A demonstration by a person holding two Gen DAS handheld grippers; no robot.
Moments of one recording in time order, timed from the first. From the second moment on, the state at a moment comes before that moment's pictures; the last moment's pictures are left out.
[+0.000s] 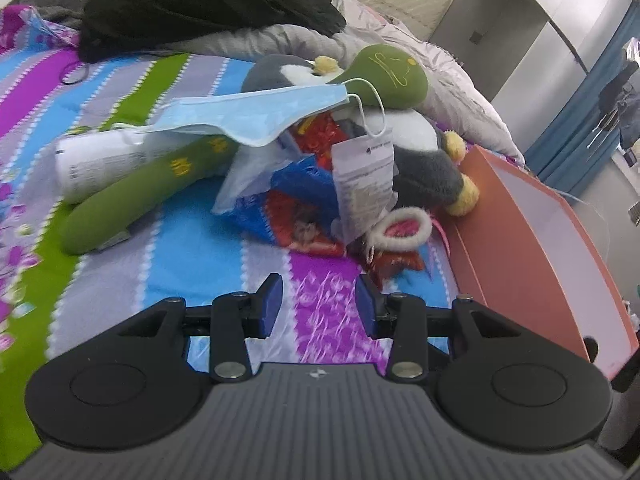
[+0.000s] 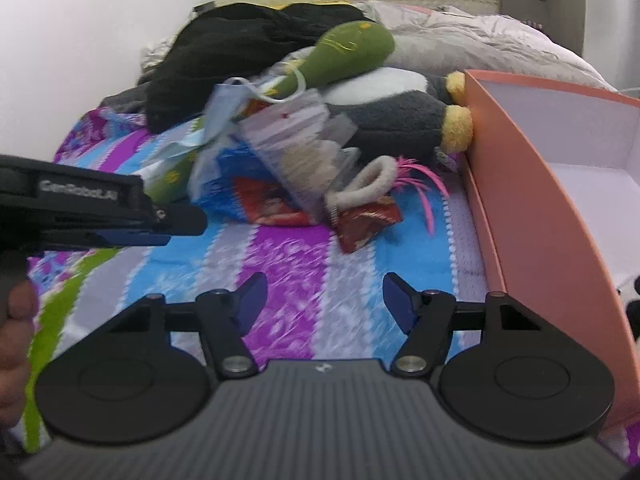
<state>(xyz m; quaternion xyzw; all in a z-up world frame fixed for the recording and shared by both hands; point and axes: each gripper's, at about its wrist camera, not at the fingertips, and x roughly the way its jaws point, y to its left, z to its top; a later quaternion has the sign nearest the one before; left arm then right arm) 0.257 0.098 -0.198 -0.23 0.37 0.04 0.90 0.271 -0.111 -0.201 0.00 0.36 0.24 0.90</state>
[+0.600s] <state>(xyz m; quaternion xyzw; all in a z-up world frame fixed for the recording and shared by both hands) 0.352 0.107 -0.240 -0.27 0.35 -0.01 0.90 0.351 -0.092 -0.253 0.02 0.37 0.23 0.90</state>
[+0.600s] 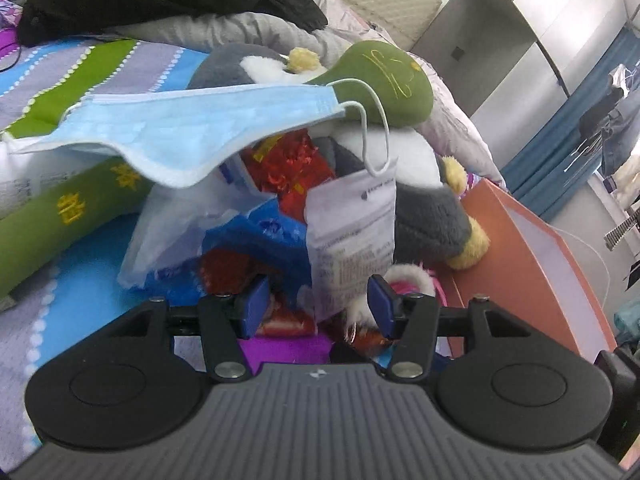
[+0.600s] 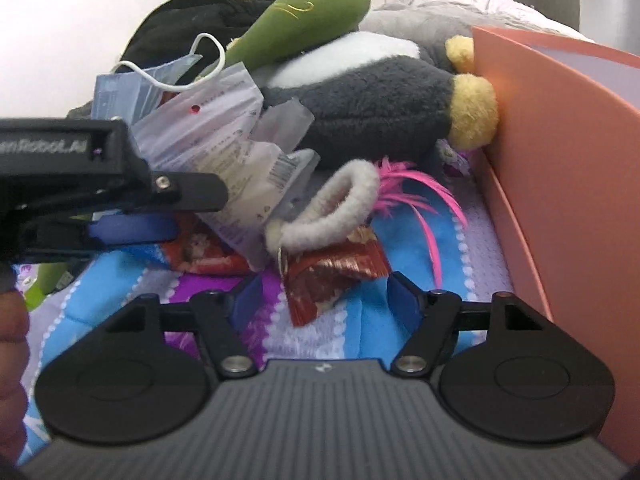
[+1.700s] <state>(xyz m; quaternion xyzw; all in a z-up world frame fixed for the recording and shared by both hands) 0.289 0.085 -0.209 -0.25 0.37 0.00 0.89 0.298 -0.126 -0.212 0.05 0.38 0.25 0.89</state>
